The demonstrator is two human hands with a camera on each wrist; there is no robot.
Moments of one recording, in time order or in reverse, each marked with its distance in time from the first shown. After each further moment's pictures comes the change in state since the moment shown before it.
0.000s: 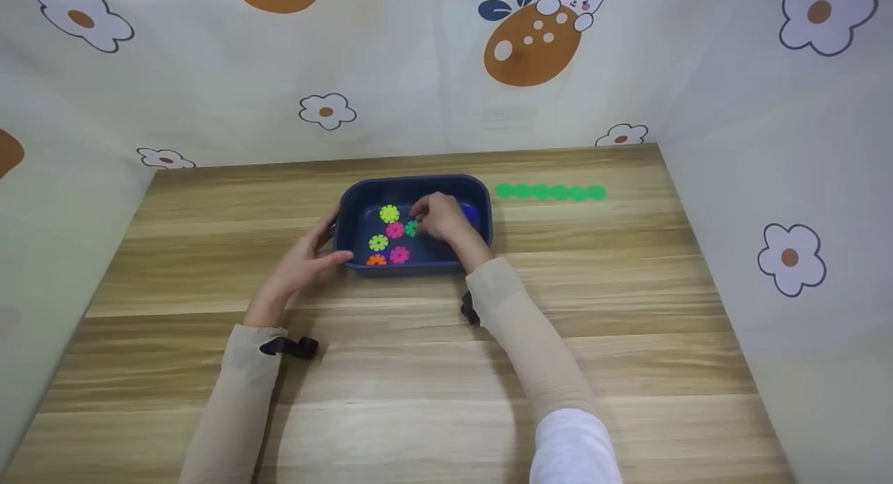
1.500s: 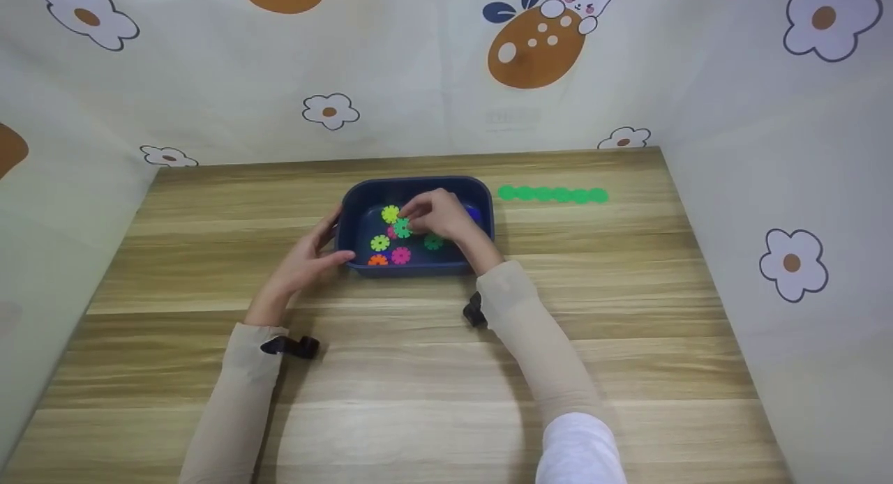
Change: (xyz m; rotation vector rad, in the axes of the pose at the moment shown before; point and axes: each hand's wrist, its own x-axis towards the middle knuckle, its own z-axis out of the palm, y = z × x) left_hand -0.001 0.002 0.001 -0.009 0.005 -0.012; right_hand -0.007 0.002 -0.008 0.279 -0.069 -0.173
